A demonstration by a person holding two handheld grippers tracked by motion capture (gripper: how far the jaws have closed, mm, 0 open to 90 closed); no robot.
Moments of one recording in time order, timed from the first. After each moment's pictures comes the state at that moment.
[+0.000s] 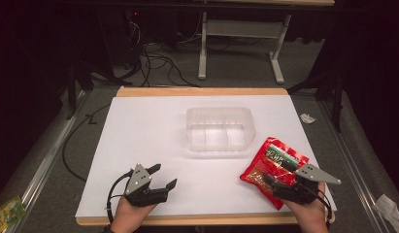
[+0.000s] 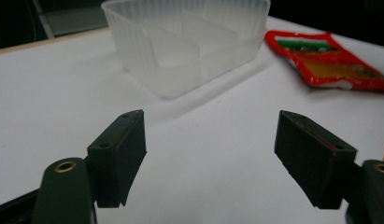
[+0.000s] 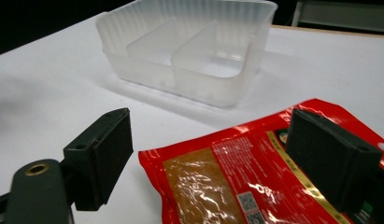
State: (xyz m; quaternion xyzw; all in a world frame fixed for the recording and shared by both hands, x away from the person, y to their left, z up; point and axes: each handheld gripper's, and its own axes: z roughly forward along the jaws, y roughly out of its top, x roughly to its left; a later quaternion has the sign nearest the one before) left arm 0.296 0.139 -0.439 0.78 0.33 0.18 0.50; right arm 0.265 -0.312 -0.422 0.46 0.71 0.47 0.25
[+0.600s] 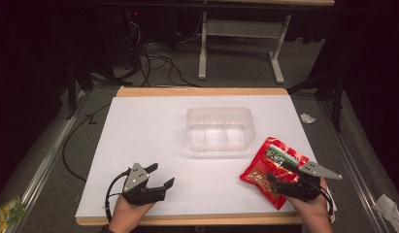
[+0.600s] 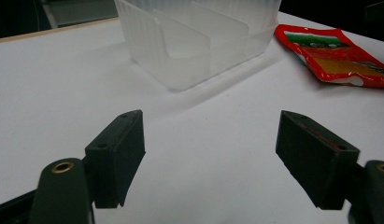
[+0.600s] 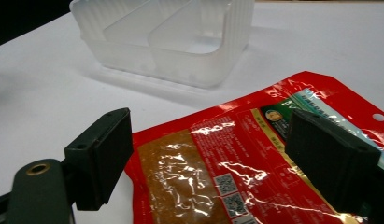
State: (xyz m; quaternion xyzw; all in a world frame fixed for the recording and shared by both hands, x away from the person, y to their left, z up) left arm 0.299 0.145 -0.439 0.77 0.34 0.18 0.51; right arm 0.278 -0.335 -0.441 0.49 0.70 0.47 0.22
